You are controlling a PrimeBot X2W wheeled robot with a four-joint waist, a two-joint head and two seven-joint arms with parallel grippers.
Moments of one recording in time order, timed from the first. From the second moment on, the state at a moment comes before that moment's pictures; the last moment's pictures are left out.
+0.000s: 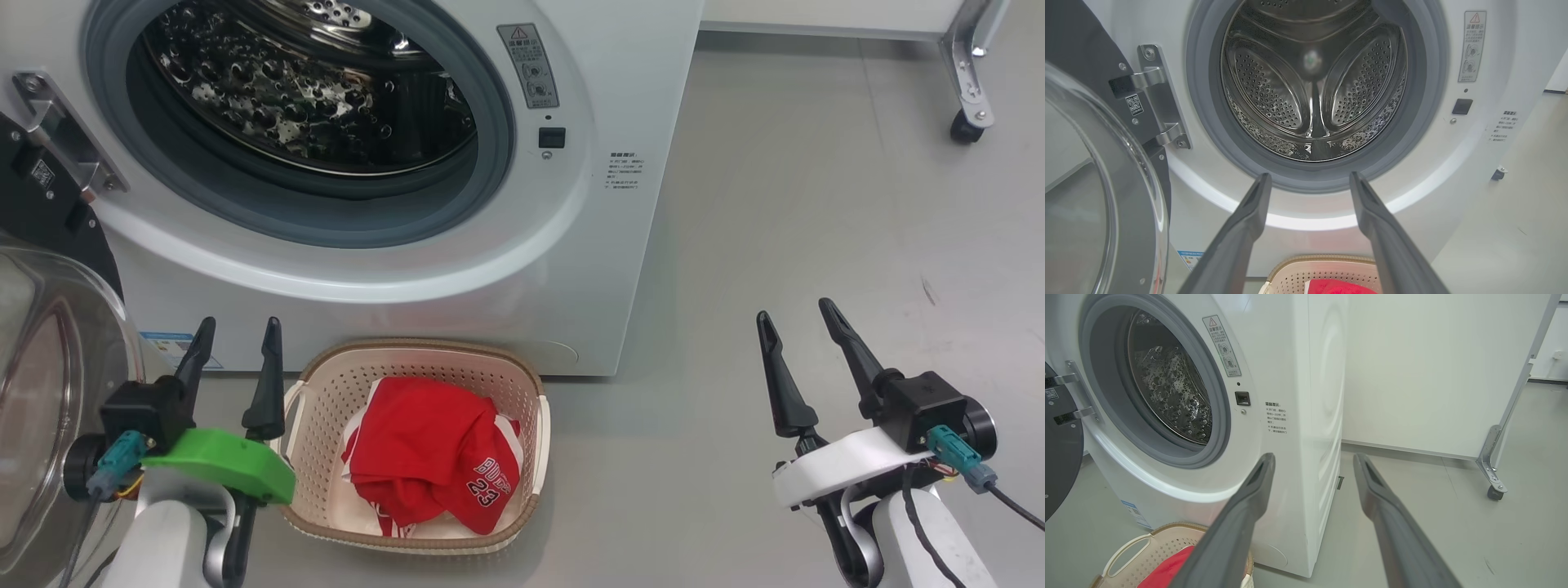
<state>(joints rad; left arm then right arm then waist) -0.28 0.10 -0.12 0.45 -0.38 -0.12 -0.25 -0.11 -0.06 0.11 0.20 0.18 0.11 -0.25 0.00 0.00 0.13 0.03</state>
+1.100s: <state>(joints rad) -0.08 0.11 -0.14 0.19 -0.38 -0.13 -0.25 -0.08 -0.05 0.08 0.13 0.19 0.06 -0.25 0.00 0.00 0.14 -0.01</state>
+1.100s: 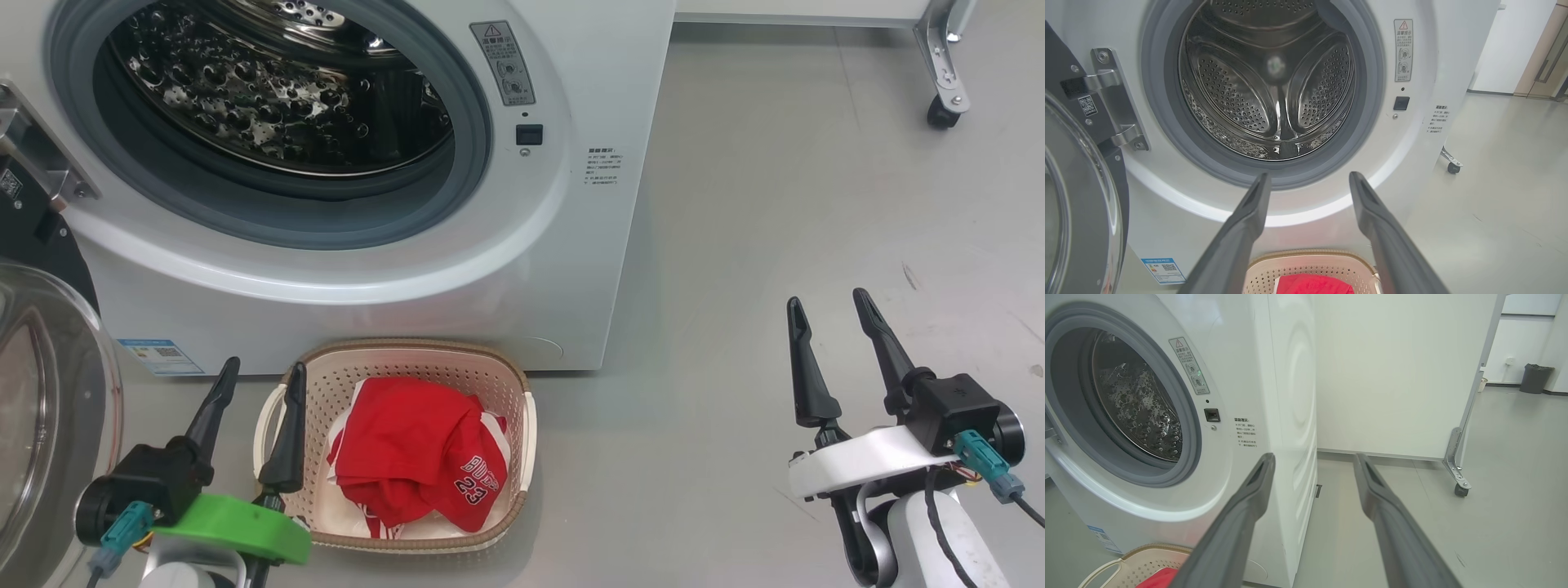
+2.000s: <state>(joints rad) -0.05 0.11 -0.13 0.15 -0.37 -0.13 -0.25 -0.08 -0.05 0.08 0.13 0.19 0.06 -0.25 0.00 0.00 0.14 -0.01</state>
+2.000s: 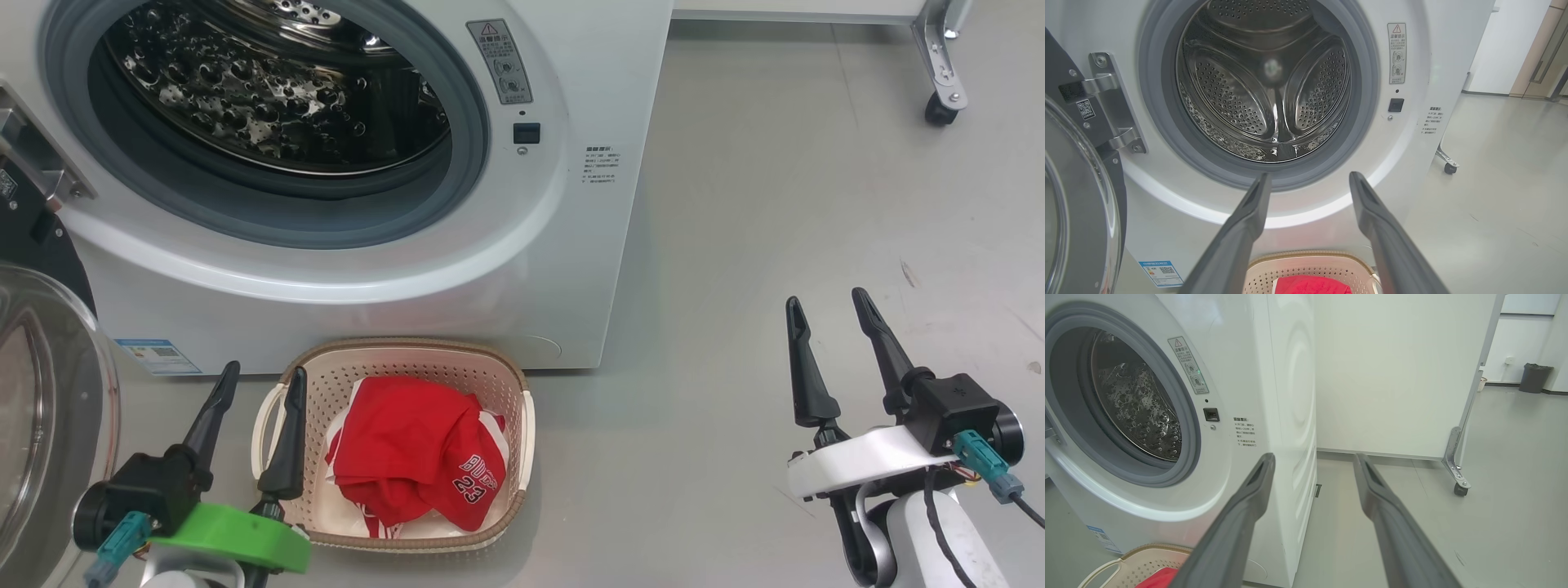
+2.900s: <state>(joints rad) -0.04 0.11 -0.10 0.16 -0.33 -0.13 -0.25 -0.08 -0.05 0.08 0.13 0.19 0.06 -0.25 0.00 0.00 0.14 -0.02</state>
